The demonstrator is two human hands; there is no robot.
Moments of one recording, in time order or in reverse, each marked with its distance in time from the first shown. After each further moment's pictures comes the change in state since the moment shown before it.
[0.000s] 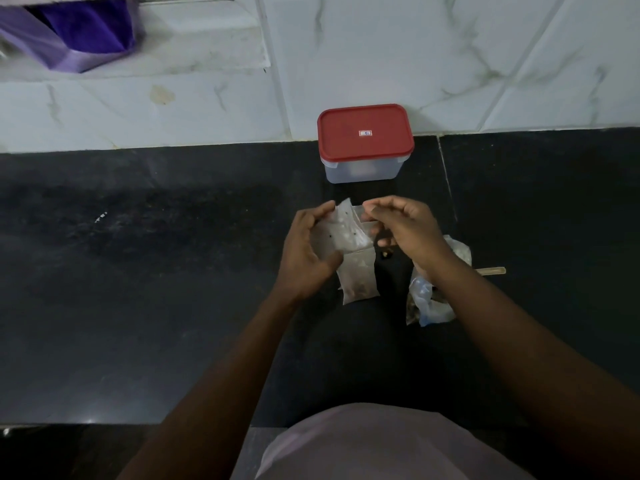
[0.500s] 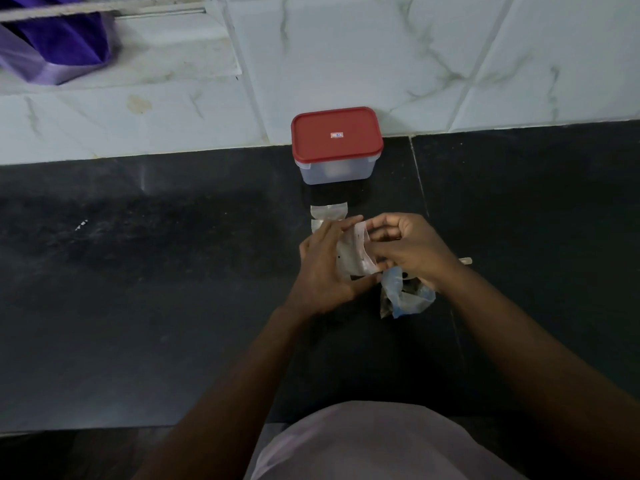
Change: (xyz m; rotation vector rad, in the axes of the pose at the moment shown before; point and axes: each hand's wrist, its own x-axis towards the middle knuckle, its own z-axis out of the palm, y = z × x) left_hand -0.019 0.029 0.059 0.156 -0.166 0.144; right_hand -0.044 -0.001 -0.048 -0.073 -0.166 0.082
